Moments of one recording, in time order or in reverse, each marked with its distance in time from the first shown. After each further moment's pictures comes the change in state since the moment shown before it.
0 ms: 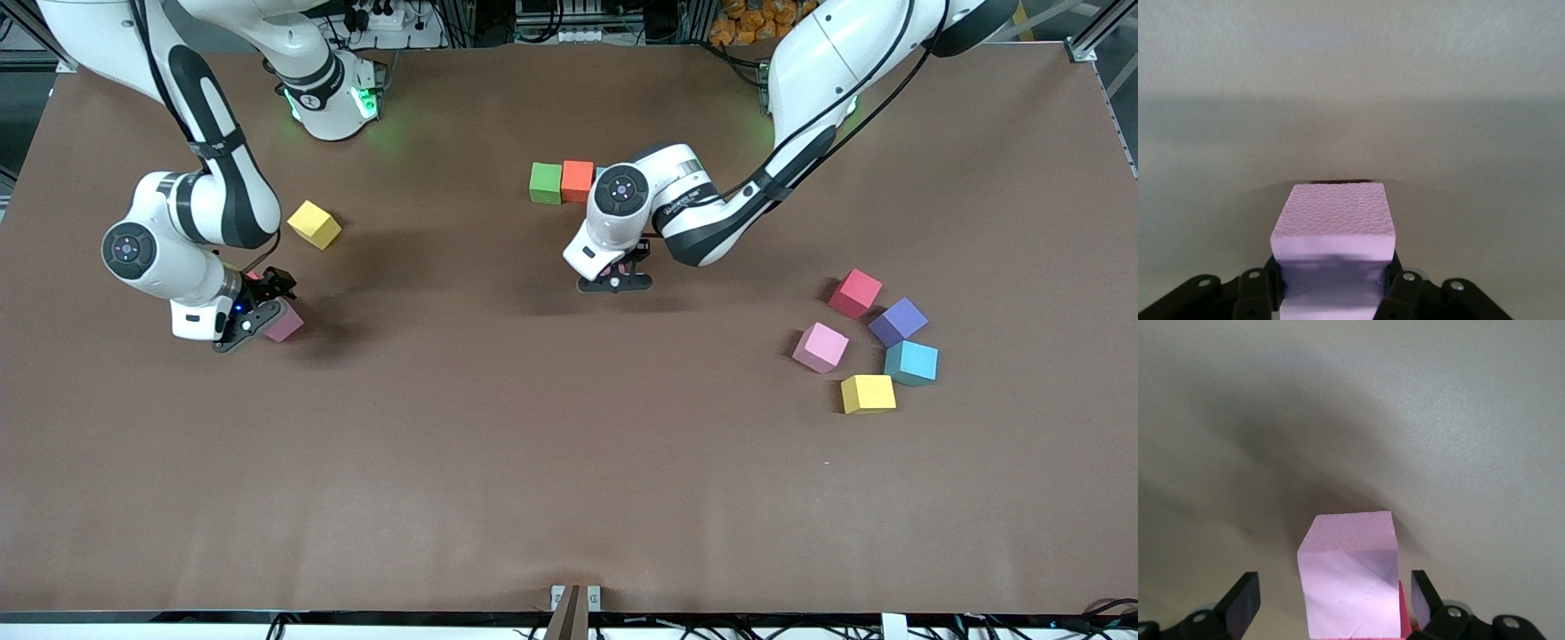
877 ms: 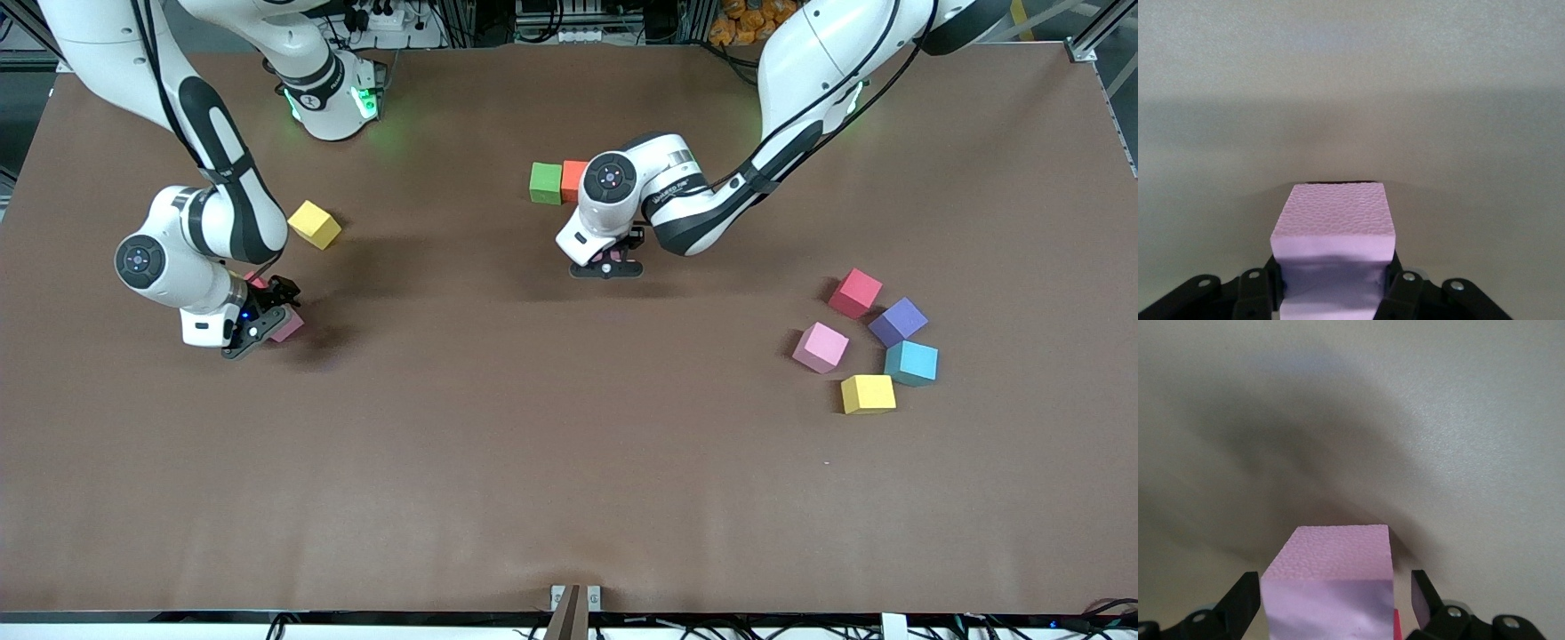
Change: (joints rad) left arm -0.023 -0.002 -0.015 -0.018 0.000 0.000 -0.002; right arm -0.014 0.088 -0.004 -0.001 0.083 0.084 -0.115
